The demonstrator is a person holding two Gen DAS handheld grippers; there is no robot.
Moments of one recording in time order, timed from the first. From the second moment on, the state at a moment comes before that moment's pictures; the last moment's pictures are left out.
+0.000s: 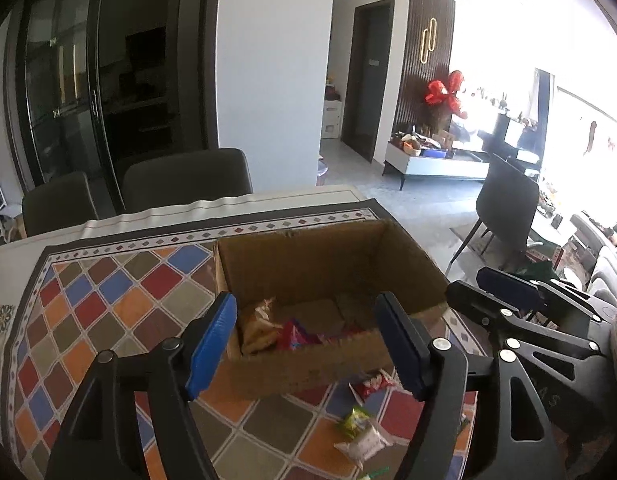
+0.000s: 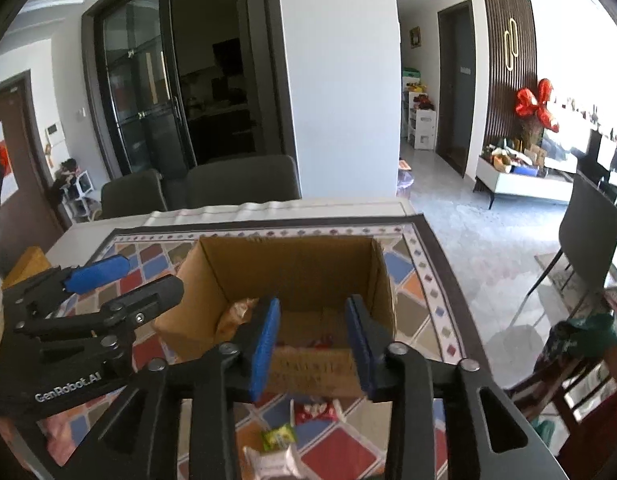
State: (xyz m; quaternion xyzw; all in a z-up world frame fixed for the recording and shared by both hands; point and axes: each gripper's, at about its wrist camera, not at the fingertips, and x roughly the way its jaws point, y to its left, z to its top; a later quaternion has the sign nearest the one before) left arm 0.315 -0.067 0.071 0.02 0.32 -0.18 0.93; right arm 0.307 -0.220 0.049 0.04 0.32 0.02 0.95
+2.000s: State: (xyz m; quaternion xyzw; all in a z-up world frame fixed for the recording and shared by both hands) left arm 0.232 -0.075 -0.130 0.01 0.48 -0.24 0.85; right arm 0.206 -0.215 -0.124 0.05 0.48 0.00 0.87
